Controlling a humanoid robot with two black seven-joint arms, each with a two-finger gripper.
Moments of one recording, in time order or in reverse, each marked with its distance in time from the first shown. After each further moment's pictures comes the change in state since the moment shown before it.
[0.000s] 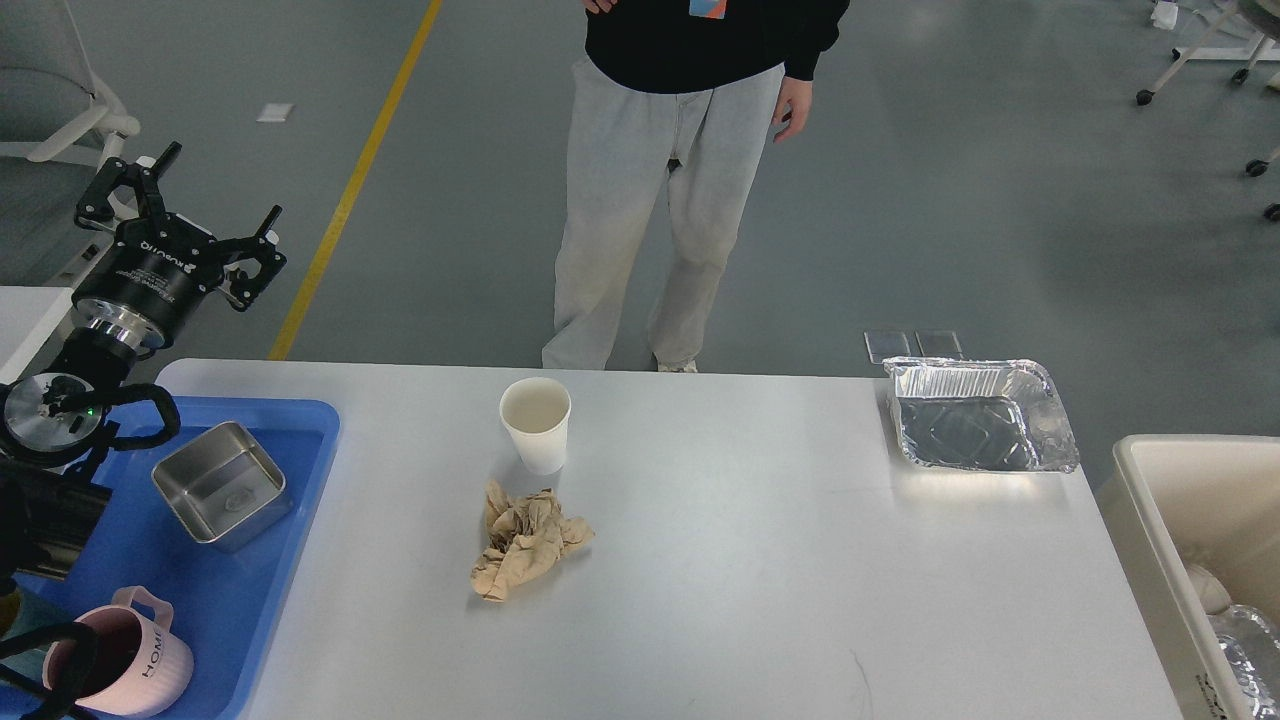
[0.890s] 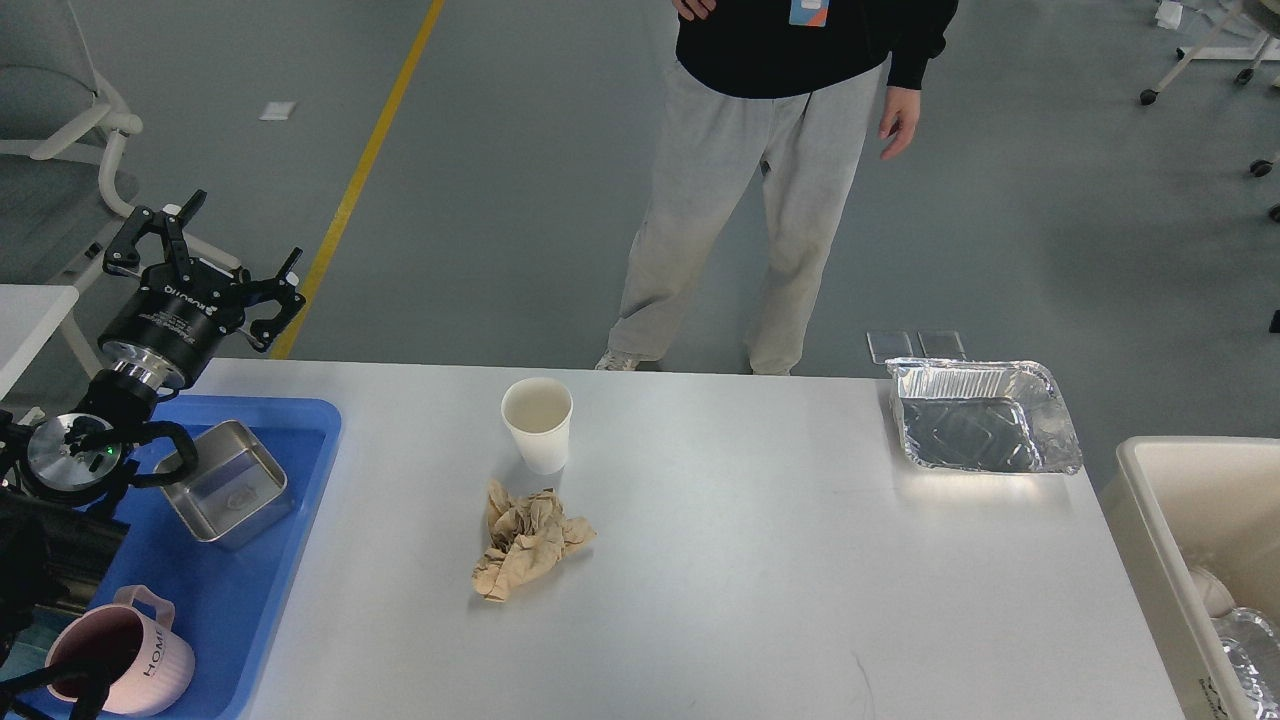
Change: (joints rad) left arm 0.069 -0.028 -0.008 0.000 -0.018 -0.011 0.017; right arm -0.064 0.875 -0.150 -0.781 -0.196 -0.144 -0.008
